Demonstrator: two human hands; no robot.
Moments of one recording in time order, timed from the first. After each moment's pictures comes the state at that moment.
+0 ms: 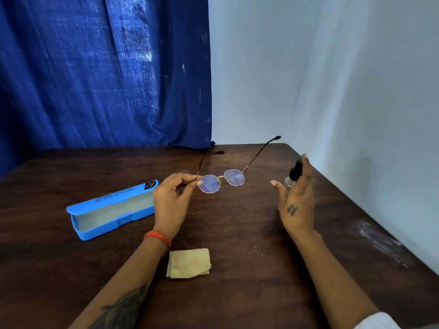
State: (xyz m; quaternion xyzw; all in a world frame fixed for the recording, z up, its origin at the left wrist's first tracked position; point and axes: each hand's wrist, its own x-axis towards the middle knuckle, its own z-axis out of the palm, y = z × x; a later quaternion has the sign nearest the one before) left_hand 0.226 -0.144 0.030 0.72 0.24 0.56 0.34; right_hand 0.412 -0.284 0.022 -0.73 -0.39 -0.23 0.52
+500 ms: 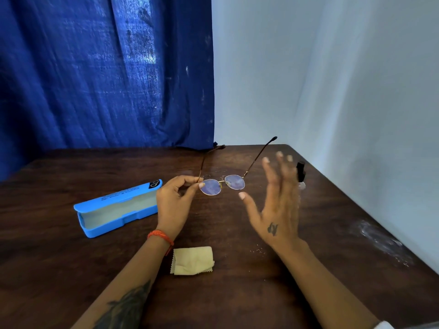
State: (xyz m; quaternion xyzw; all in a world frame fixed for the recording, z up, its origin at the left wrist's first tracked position) left_hand 0.224 -0.144 0.026 0.70 0.27 0.54 0.38; right_hand 0.369 -0.277 0.025 -0.67 -0.51 -0.35 0.41
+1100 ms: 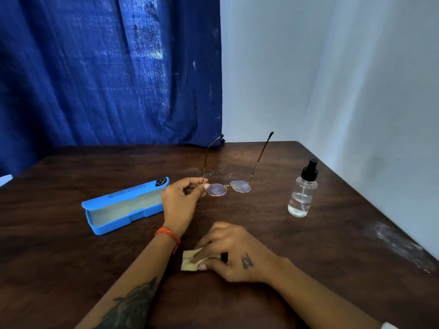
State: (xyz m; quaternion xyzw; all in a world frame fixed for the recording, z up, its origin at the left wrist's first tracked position) left_hand 0.226 -0.135 0.018 0.65 0.32 0.50 0.48; right_hand 0.309 -0.274 0.009 -0.50 -0.81 0.04 0.29
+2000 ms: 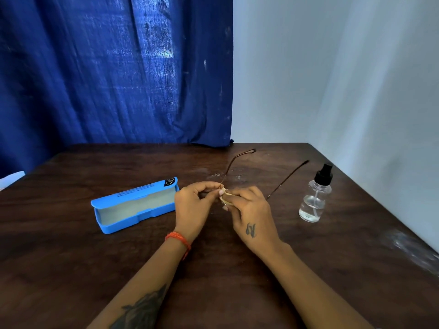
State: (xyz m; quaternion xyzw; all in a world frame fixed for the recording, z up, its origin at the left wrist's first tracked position) left_hand 0.227 -0.145 0.020 0.72 0.31 0.48 0.40; right_hand 0.324 -0.238 0.018 -0.66 -0.62 -0.16 0.38
